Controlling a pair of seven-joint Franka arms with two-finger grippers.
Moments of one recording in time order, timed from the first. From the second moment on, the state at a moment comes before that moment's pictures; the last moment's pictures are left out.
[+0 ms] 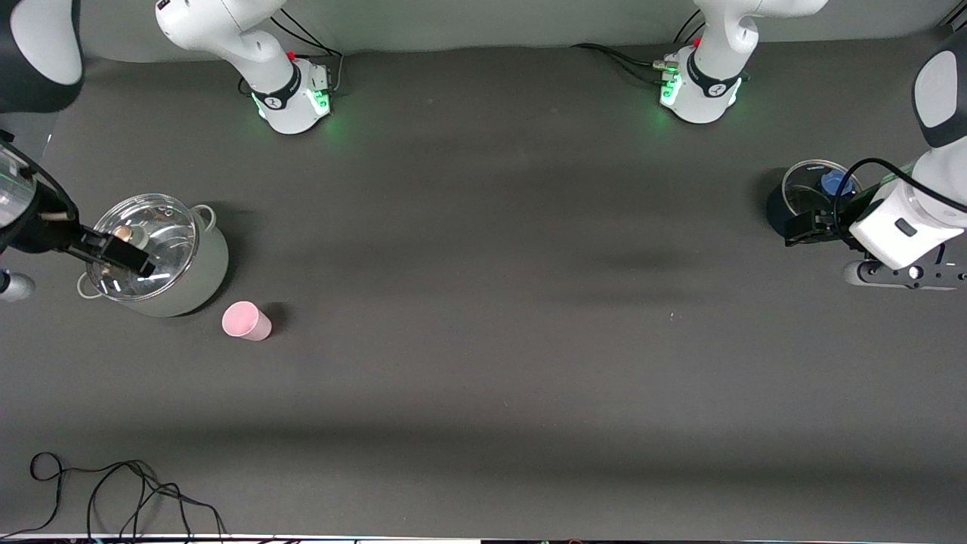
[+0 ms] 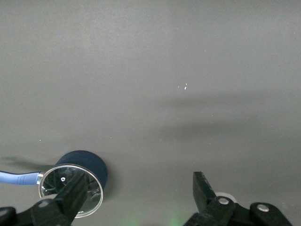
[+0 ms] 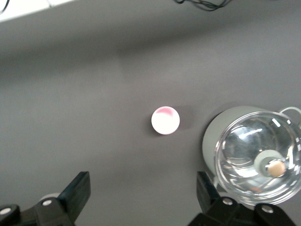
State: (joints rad) left arm -0.18 0.10 0.14 -1.65 -0.02 1.61 0.02; right arm 0.56 0.11 -0.57 -1.50 0.06 1.62 0.21
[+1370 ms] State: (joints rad) left arm -0.18 0.14 0.14 -1.59 -0.02 1.61 0.02; right arm 0.21 0.10 -0.26 -1.49 0.06 1.52 0.05
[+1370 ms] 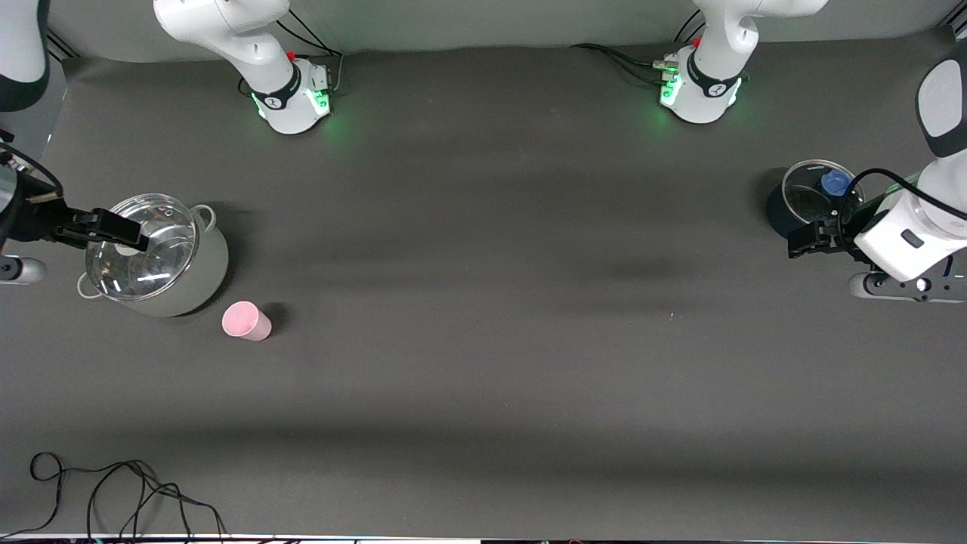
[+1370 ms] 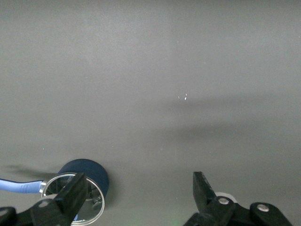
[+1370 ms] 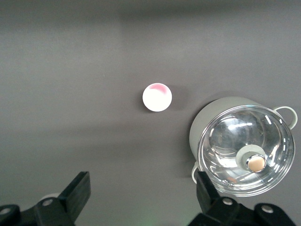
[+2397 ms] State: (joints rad) left arm -0.18 0.15 0.14 -1.58 -0.02 1.61 0.02; right arm 0.00 -0.12 0.03 -1.78 -0.06 1.73 0.07
